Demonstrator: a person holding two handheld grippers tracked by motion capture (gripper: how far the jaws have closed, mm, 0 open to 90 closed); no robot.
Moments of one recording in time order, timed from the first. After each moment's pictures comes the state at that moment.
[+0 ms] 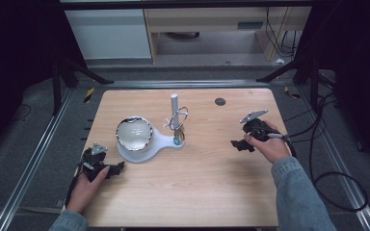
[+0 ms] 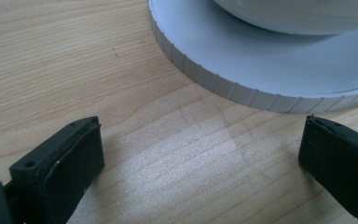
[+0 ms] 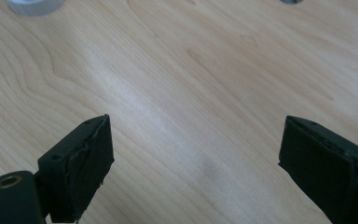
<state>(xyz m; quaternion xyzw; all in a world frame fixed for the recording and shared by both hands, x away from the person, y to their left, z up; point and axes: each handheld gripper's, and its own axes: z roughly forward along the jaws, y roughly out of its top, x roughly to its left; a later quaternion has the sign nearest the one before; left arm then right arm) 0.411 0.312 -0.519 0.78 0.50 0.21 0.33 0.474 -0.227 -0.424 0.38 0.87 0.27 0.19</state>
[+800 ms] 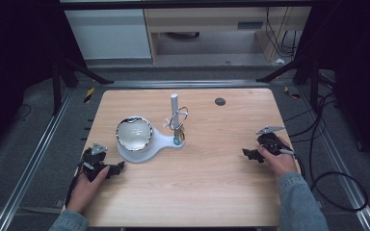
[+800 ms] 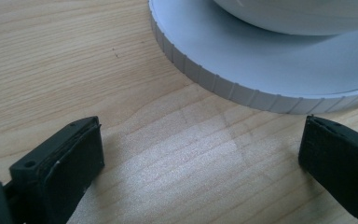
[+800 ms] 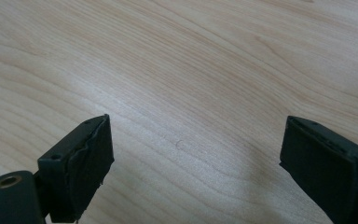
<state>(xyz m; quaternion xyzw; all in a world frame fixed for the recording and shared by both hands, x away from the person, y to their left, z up) 0.411 0.312 -0.519 0.77 0.50 0.21 0.33 0.460 -0.280 -0.484 0.47 0.81 0.31 0.18</state>
